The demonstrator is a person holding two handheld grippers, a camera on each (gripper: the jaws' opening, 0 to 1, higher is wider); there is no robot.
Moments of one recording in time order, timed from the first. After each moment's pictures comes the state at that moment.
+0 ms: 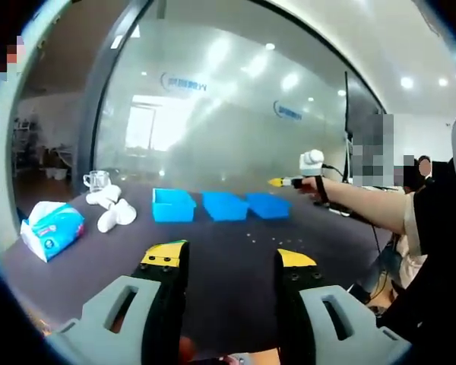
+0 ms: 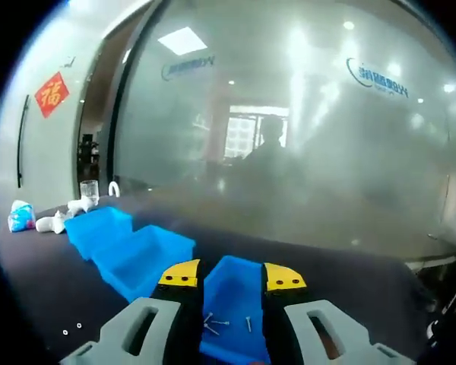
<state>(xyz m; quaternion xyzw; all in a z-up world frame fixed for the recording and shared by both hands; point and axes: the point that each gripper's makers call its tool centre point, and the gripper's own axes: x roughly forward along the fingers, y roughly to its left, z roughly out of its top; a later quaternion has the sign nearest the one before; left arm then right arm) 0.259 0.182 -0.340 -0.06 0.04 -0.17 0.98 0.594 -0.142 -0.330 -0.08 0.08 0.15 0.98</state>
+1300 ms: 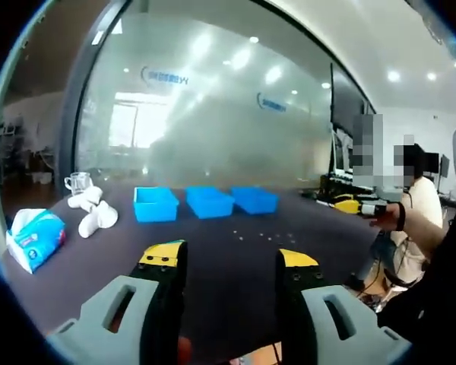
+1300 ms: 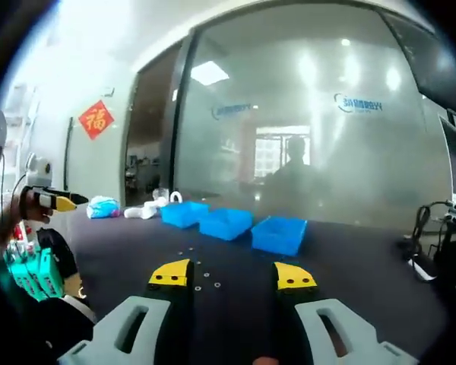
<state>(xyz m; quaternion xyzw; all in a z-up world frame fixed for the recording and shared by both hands) 0.272 0.161 -0.345 -0.04 0.05 -0.22 0.97 0.333 -0.195 -0.361 -0.04 0.03 0.23 0.97</state>
